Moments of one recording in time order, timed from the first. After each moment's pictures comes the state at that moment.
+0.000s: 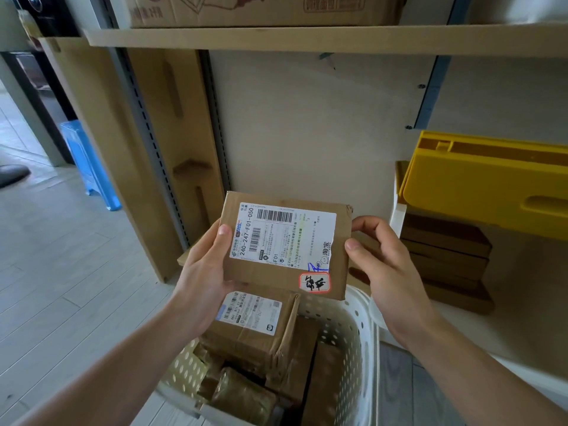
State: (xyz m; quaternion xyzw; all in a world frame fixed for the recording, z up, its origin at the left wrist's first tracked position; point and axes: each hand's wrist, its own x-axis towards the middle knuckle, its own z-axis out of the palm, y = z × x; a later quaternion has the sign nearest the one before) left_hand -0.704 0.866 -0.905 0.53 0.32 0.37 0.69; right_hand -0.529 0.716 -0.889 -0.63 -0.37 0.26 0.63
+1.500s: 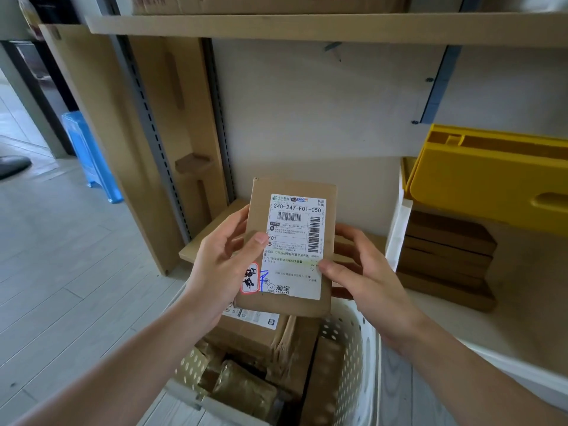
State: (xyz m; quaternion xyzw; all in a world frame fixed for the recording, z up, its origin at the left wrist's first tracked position) left_hand -0.701 0.855 -0.900 0.66 0.28 0.37 0.59; right_hand -0.537 0.721 -0.904 -0.63 -0.41 0.32 0.58
